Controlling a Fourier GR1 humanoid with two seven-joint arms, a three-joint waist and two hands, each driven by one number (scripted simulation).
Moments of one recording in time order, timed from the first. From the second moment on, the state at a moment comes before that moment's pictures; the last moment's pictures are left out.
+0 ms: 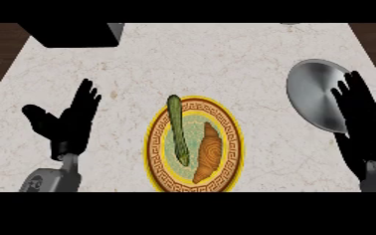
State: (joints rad) left arm -0.10 0.24 -0.10 -1.45 0.35 0.31 0.13; right arm -0.04 -0.45 0.01 -1.61 -0.48 -0.25 0.15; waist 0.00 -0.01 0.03
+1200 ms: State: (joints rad) left arm -0.09 0.20 -0.28 -1.53 0.17 0.19 -0.13; right arm -0.47 -0.37 0.33 -1.30 -0.02 0.22 -0.49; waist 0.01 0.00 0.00
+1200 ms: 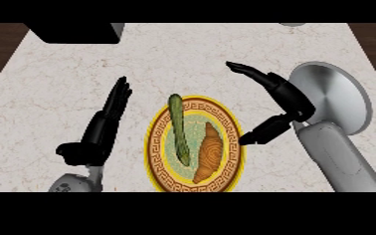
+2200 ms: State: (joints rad) left arm -0.06 0.17 -0.27 -1.55 0.14 0.16 -0.13; right arm -0.67 -0.21 0.68 -1.24 0.52 0.26 -0.07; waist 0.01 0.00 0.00
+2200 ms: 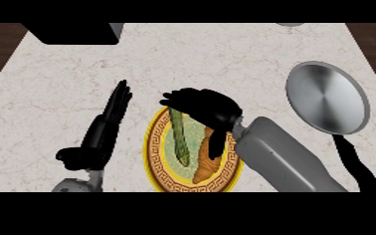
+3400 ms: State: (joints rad) left arm -0.07 0.11 -0.20 -1.56 0.07 0.10 -0.09; right arm -0.67 -0.02 0.55 -1.00 0.72 0.24 -0.12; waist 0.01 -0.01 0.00
